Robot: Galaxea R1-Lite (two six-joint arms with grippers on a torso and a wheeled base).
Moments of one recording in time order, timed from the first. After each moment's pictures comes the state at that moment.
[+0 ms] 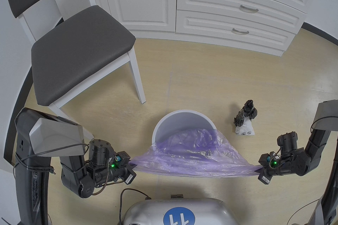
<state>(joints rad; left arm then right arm) -0.37 2.41 -0.52 -1.30 -0.19 0.40 0.07 2.17 -0.40 -0.85 0.14 -0.85</state>
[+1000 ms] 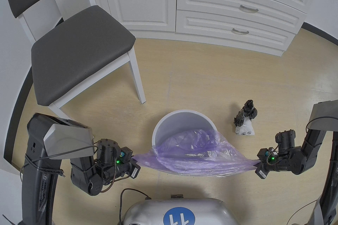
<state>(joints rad) -0.38 2.50 -0.64 -1.31 -0.10 0.27 0.06 2.23 -0.45 -0.93 0.14 -0.78</state>
